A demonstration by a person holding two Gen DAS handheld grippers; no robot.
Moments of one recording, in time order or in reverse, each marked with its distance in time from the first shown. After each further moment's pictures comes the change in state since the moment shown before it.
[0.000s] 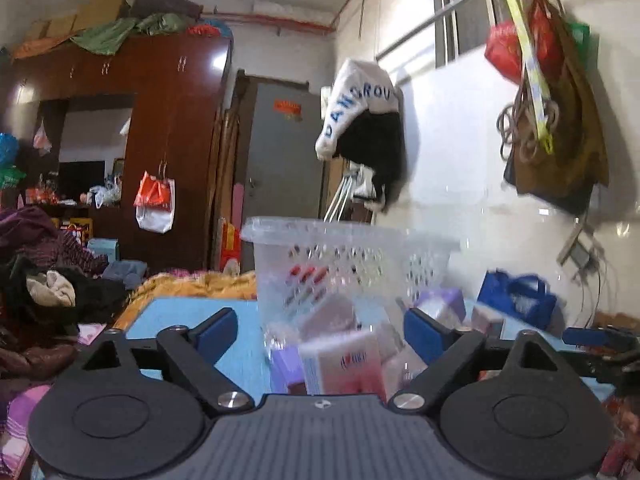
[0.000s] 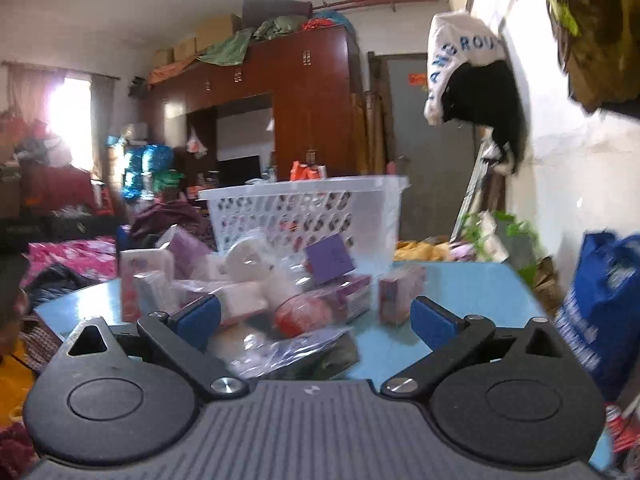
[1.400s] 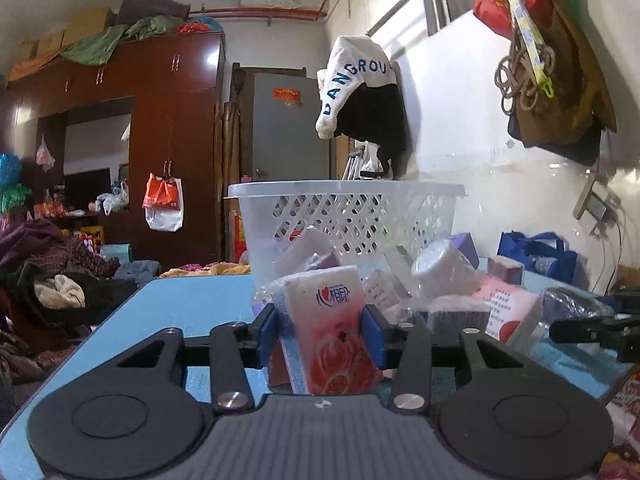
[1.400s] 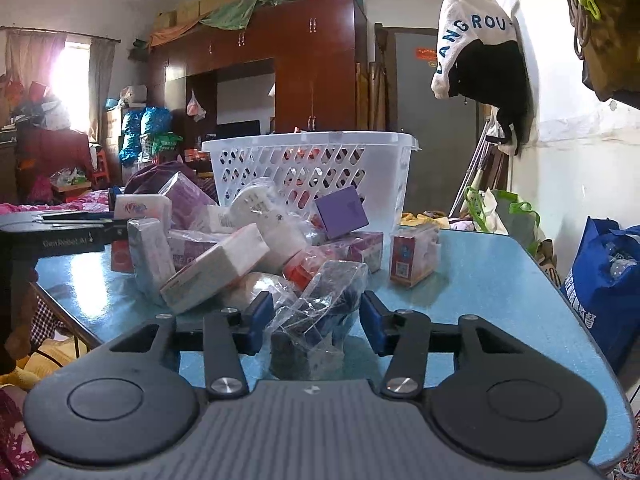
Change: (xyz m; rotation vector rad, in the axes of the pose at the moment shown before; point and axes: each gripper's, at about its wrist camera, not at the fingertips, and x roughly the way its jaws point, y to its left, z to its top) left arm 0.016 -0.022 -0.044 0.115 0.016 0.067; right arm 0.008 0.018 -0.019 -0.084 0.078 -0.054
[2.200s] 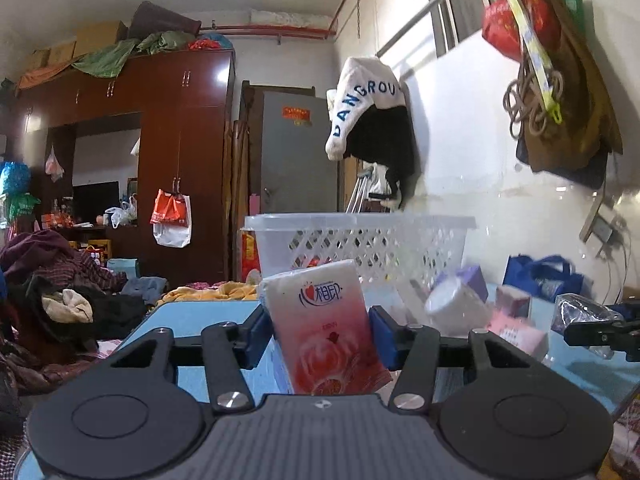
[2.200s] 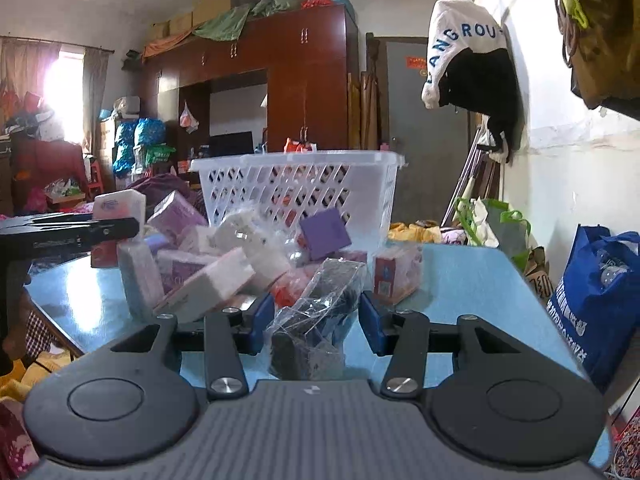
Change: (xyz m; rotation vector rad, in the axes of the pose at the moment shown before) left arm -0.009 0.015 0.017 -0.040 -0.063 0.009; right arm -0.009 -0.008 0.014 0.009 -0.045 -0.030
